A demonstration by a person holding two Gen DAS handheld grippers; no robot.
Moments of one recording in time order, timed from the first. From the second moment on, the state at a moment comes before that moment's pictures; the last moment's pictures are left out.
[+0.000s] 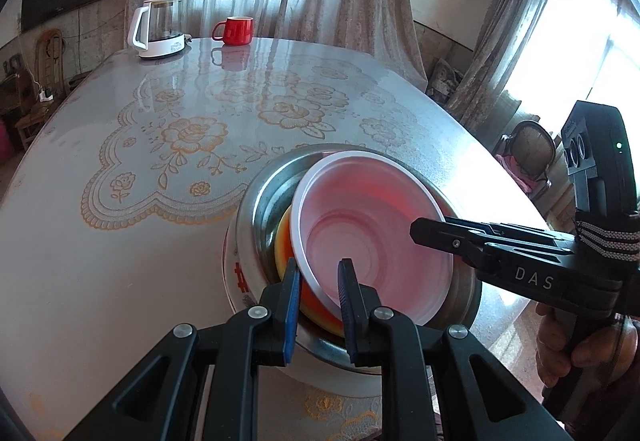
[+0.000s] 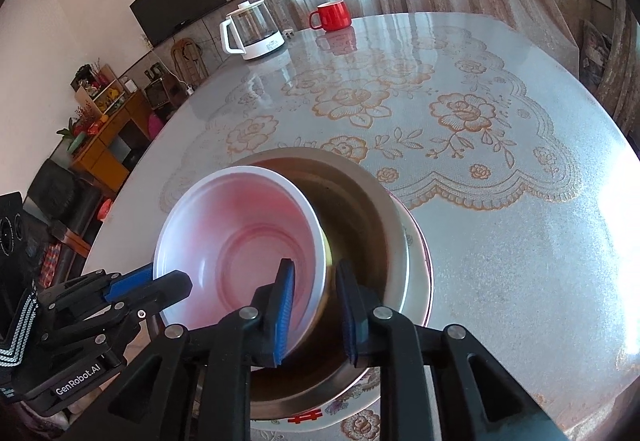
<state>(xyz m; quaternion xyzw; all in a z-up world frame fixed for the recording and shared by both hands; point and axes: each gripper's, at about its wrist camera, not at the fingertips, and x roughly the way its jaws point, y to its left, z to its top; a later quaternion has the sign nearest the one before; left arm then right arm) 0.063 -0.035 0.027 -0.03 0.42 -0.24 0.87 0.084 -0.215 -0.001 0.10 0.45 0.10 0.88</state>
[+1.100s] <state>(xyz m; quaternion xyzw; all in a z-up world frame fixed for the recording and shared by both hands) 0.026 -0.011 0.049 -0.01 0.31 -0.13 0.94 0.029 -0.186 0.026 0.05 0.34 0.01 0.94</state>
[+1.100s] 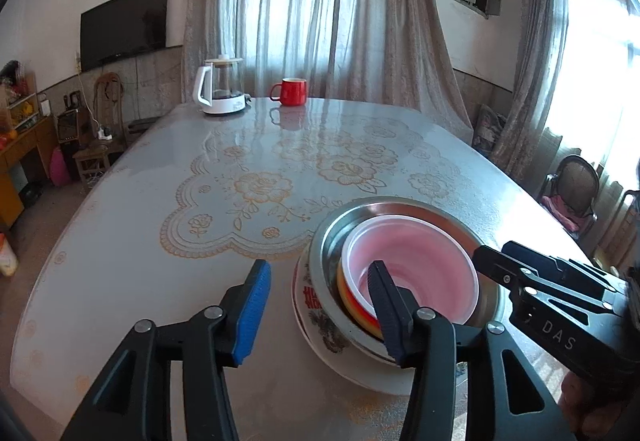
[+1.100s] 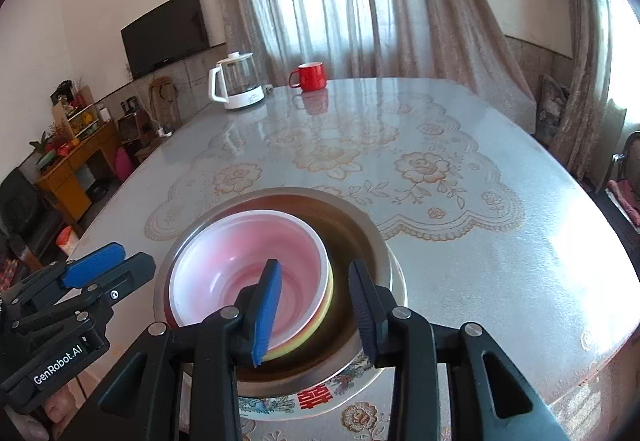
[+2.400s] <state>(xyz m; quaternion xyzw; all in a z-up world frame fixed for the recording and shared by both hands) -0.001 -0.012 0.031 0.01 0.30 -0.08 0.95 -0.016 -0.172 0.018 0.05 0.29 -0.08 0.95</state>
